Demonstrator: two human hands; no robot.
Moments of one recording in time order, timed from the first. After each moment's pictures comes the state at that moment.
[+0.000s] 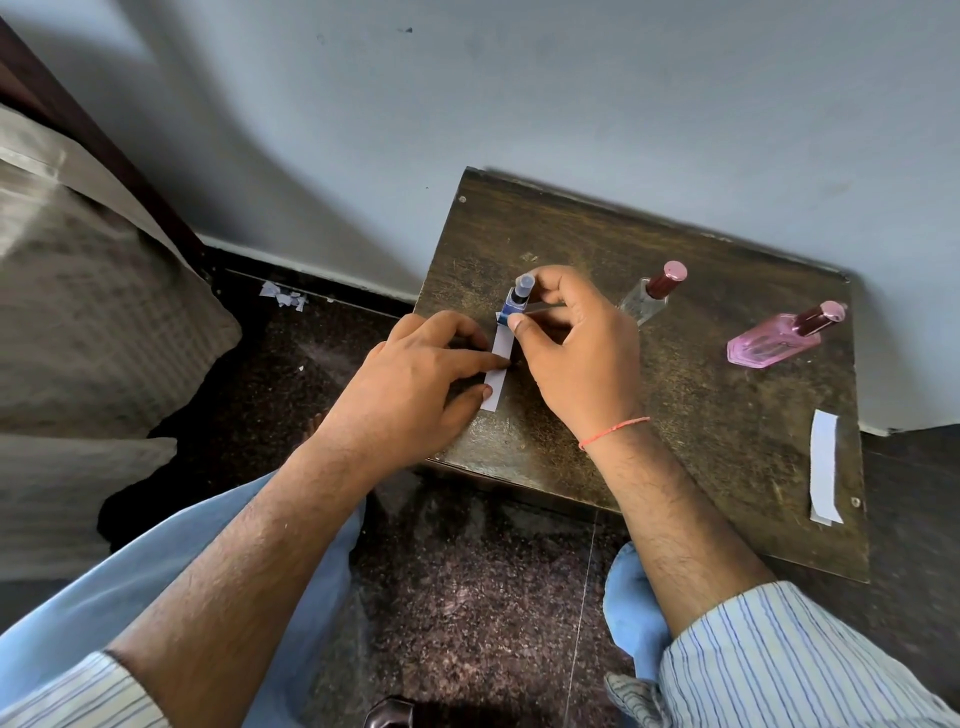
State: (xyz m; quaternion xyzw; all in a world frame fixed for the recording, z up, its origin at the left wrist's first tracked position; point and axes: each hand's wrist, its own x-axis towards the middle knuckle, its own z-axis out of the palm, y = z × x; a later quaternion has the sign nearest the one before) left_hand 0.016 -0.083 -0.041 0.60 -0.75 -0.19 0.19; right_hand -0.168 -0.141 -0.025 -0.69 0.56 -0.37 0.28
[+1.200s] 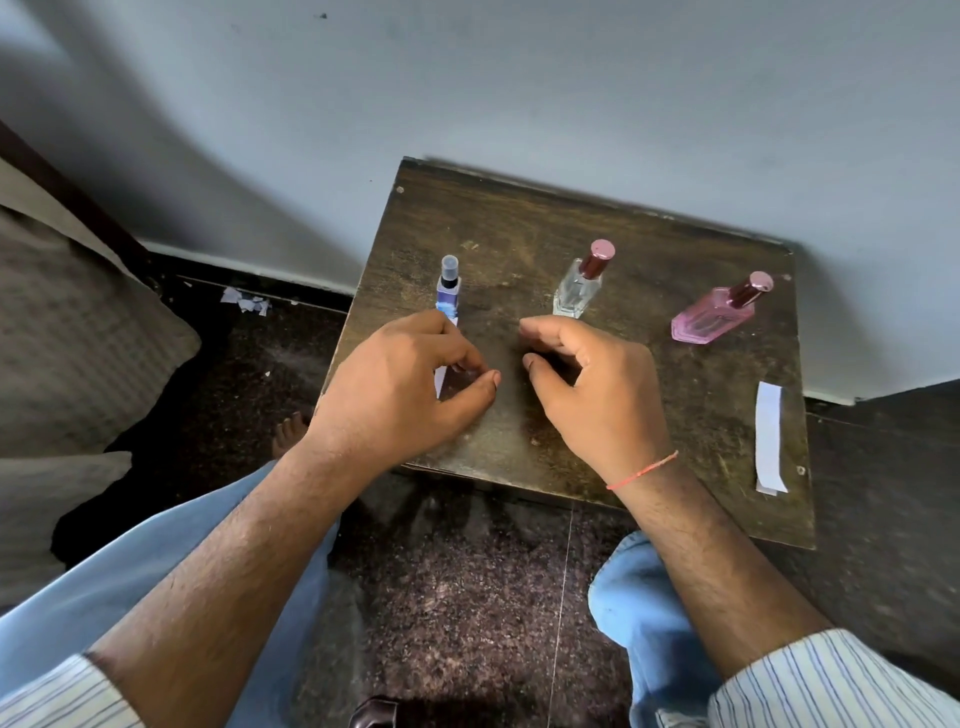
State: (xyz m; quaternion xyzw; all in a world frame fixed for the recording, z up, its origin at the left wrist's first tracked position) left_hand -0.033 -0.088 -0.026 0.60 -0.71 -0.22 0.29; right_hand -0.245 -0.118 -0.036 -0.74 0.54 -0.34 0.23
